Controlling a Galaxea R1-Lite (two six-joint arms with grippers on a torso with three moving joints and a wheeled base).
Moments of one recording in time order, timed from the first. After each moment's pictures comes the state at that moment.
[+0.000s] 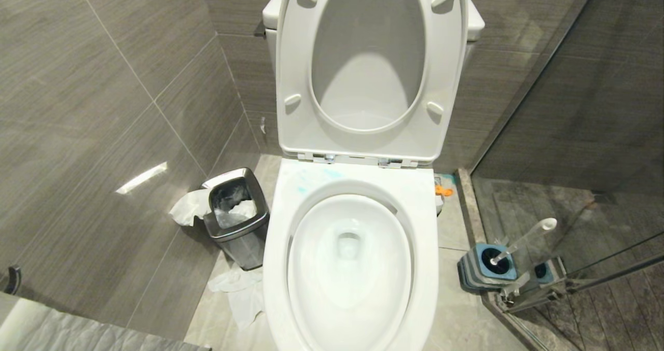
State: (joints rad) left arm -0.01 0.00 0.00 0.01 -0.01 0.03; right arm 0.00 0.00 0.00 0.01 0.03 -0.03
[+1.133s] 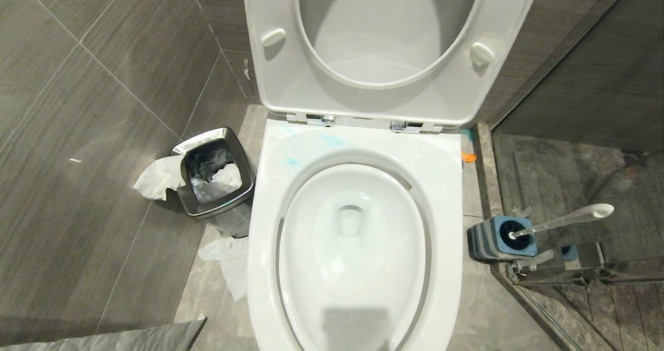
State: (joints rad) left arm -0.01 0.00 0.00 0.01 0.00 0.00; right arm 0.00 0.00 0.00 0.01 0.03 -0.03
